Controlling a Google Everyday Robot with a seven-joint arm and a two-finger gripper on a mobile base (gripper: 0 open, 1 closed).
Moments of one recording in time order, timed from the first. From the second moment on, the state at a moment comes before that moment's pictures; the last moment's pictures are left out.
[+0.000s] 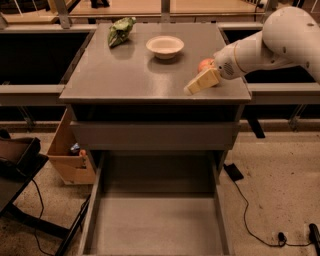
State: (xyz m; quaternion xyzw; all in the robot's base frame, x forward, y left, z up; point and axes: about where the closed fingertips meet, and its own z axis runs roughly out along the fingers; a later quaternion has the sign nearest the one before) arm 0.709 -0.130 0.882 -0.43 0.79 0.13 0.42
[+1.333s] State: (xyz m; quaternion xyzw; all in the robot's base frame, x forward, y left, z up) arm 0.782 -0.164 0.885 -0.42 0.79 0.10 0.43
